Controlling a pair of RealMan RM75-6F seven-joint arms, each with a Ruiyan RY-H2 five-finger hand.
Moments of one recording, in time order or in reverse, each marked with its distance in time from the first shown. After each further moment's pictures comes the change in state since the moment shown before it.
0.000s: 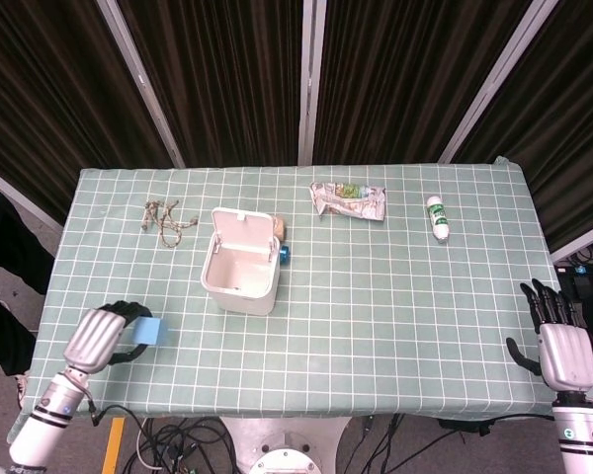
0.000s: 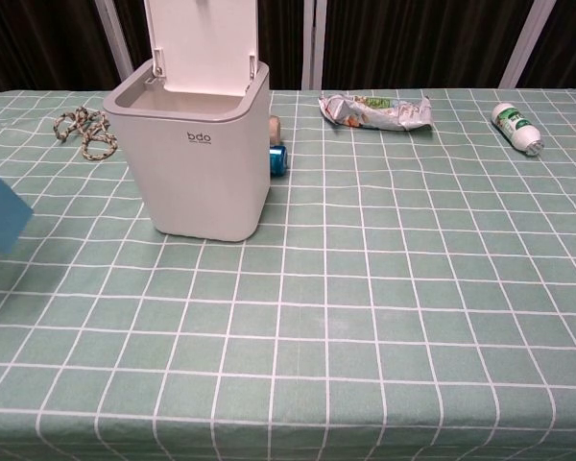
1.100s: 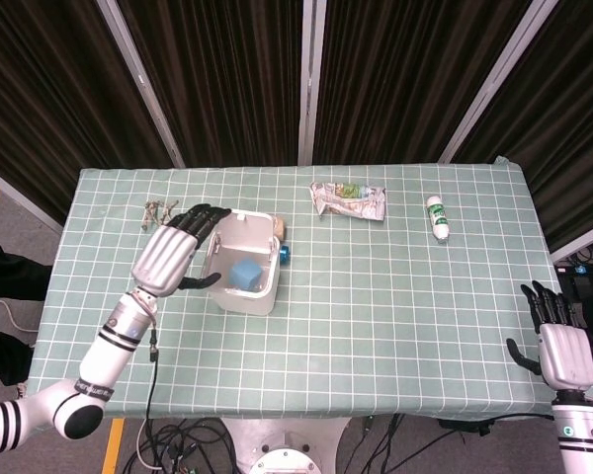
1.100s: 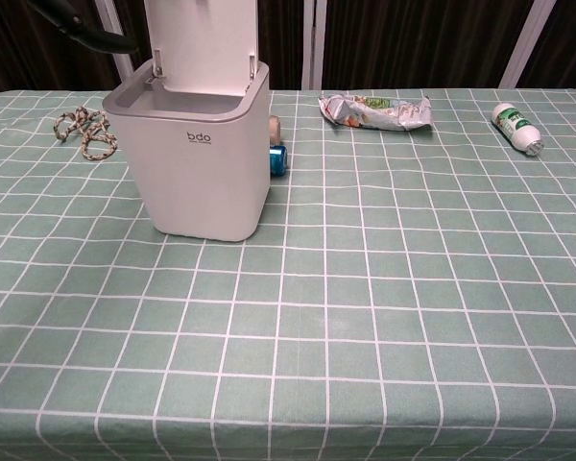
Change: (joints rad) left arm -0.362 -0.005 -0.297 -0.257 -0.299 -0.167 0.222; right arm 0.005 -0.022 -0.001 0.050 0.024 -0.029 0.038
